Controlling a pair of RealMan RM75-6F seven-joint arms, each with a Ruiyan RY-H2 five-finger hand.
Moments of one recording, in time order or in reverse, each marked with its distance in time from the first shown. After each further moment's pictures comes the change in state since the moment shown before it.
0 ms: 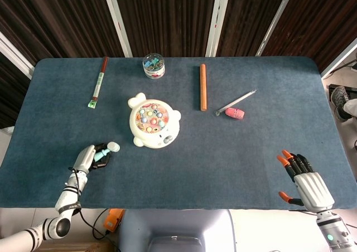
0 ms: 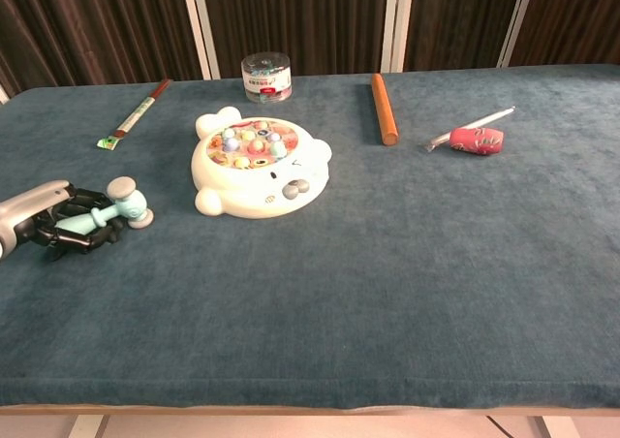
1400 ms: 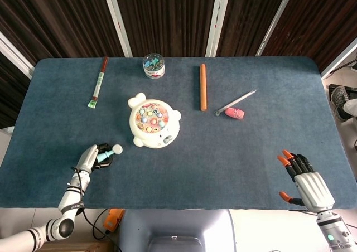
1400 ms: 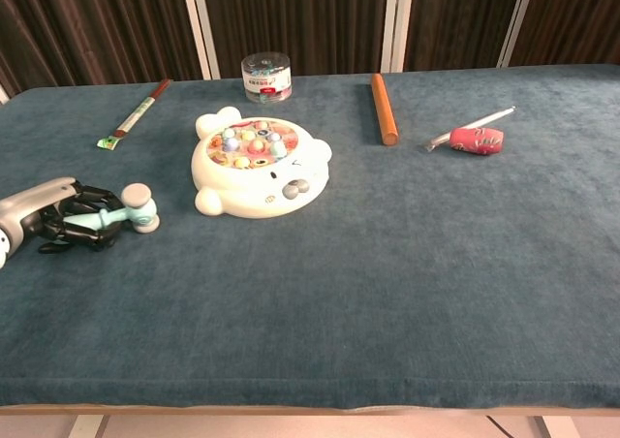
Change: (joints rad) left arm -0.010 0.011 -0.013 -0.089 -0.071 0.040 0.023; right arm 0.000 0.001 0.001 0.002 0.000 0.001 0.003
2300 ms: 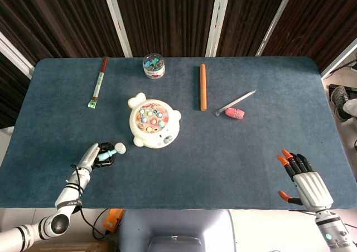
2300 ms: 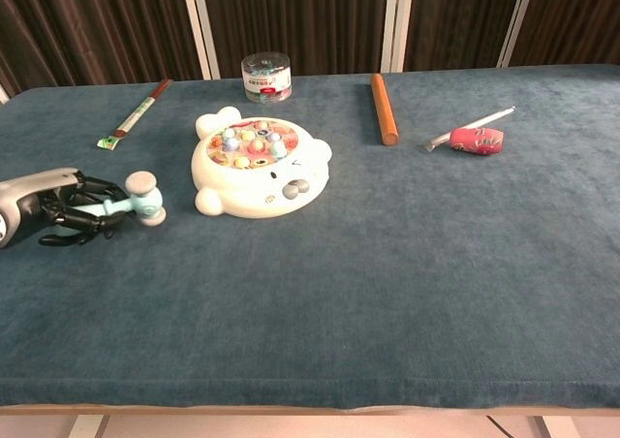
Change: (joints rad) left arm -0.032 0.118 -0.033 -0.180 -0.146 -0.091 0.016; right arm 0.000 -0.013 0.005 0.001 0.008 -0.004 -0.026
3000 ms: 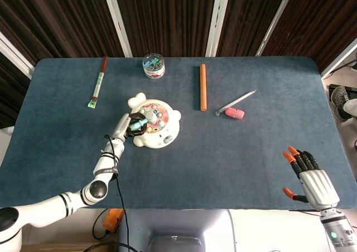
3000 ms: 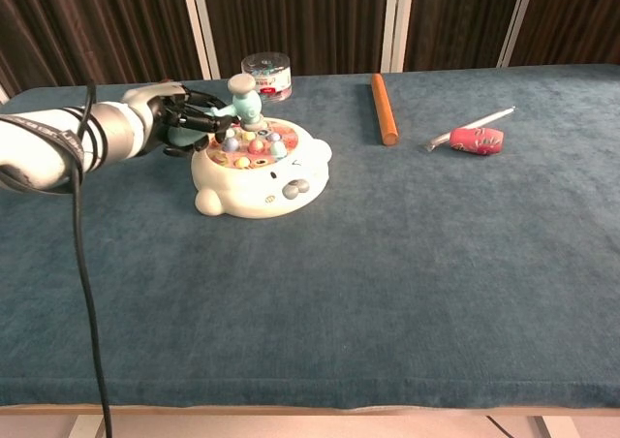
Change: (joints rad) left arm -0.296 -0.176 -0.248 0.134 -0.278 -0.047 0.111; right arm -0.004 0.013 0.015 0.011 0.019 0.012 0.029
